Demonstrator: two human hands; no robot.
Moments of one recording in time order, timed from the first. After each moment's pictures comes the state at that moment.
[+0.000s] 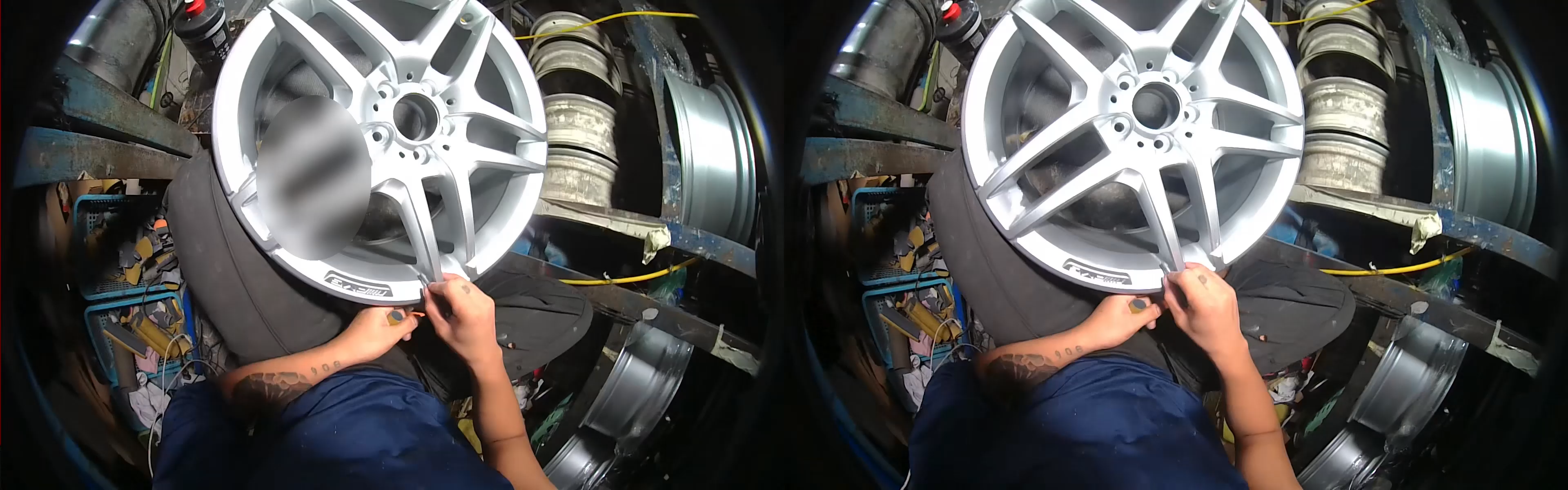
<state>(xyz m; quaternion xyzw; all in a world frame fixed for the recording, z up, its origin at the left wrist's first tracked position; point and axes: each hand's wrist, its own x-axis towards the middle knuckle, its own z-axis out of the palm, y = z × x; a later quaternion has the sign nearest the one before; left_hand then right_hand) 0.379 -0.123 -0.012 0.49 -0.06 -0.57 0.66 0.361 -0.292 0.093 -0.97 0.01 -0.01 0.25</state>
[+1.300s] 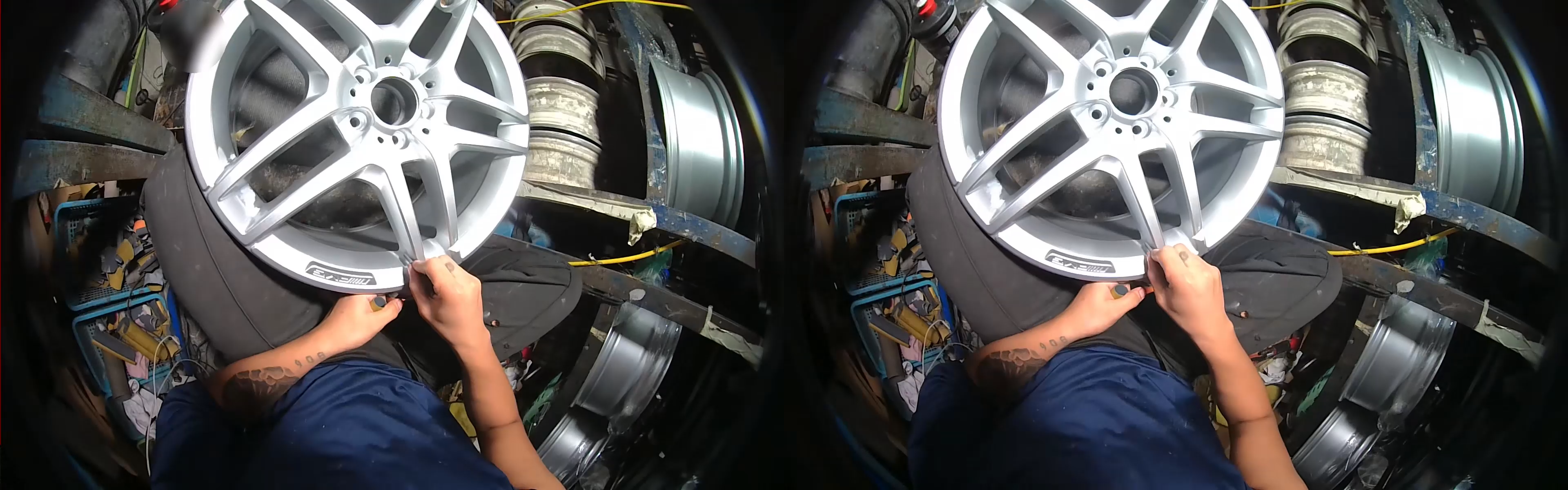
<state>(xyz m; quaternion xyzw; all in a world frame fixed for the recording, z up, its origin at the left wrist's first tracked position) 0.388 -0.114 0.001 0.57 -0.12 -0.52 0.63 0.362 -0.287 0.100 -0.98 0.03 0.02 0.20</state>
